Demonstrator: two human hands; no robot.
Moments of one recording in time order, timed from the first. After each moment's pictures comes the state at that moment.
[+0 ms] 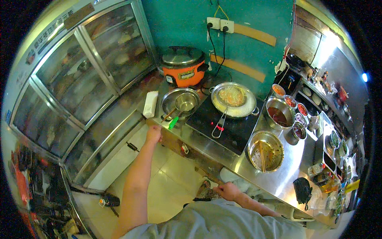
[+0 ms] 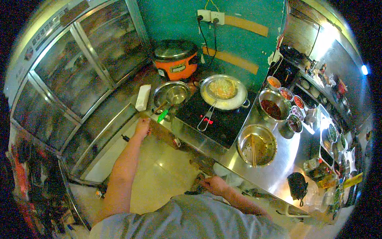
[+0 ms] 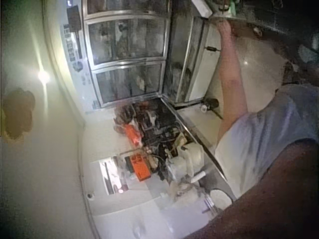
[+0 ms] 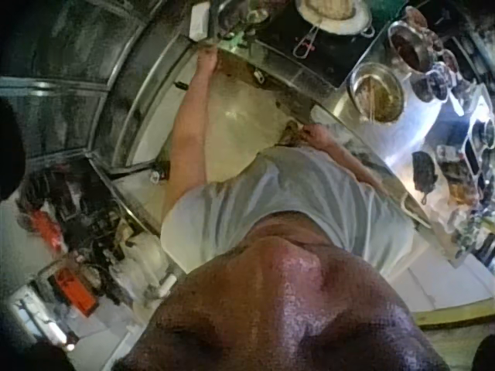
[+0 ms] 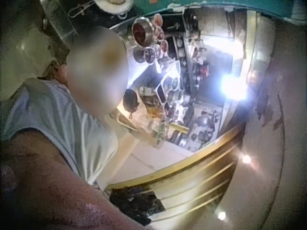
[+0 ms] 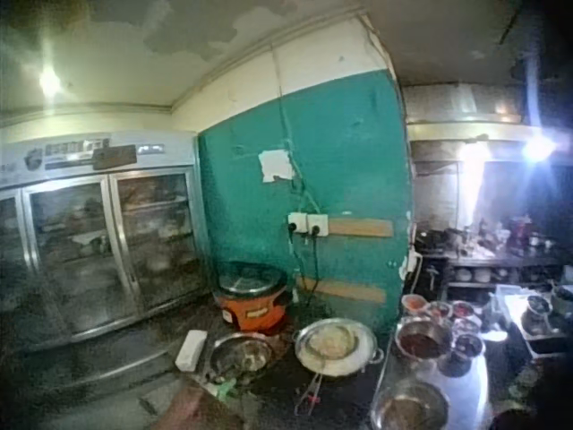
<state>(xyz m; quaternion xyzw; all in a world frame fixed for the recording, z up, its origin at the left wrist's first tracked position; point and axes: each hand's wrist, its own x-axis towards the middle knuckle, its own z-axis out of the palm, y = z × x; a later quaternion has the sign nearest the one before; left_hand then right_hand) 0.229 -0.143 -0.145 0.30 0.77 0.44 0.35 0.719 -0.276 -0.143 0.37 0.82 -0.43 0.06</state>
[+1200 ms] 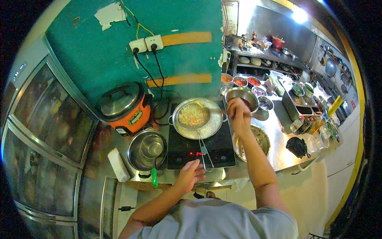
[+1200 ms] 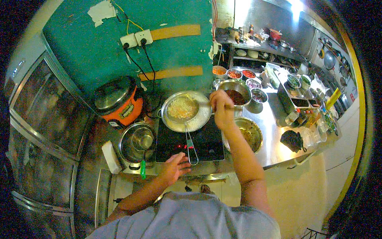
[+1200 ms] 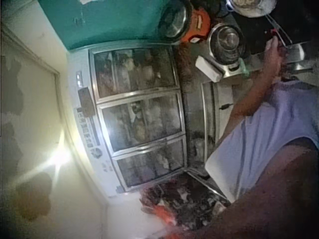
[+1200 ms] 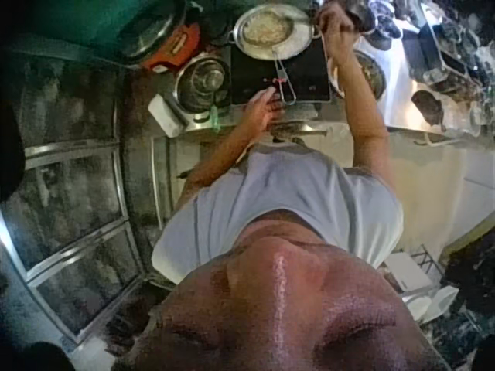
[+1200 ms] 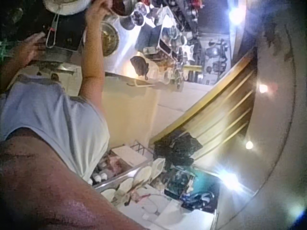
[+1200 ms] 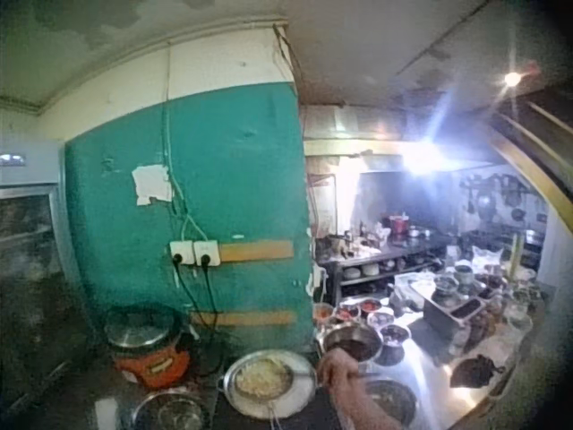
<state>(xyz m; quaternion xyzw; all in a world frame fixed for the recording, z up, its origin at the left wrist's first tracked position) 0.416 -0.084 -0.041 0.27 0.45 0.30 0.80 0.689 0.001 0.050 0.39 0.62 -0.09 -0.67</state>
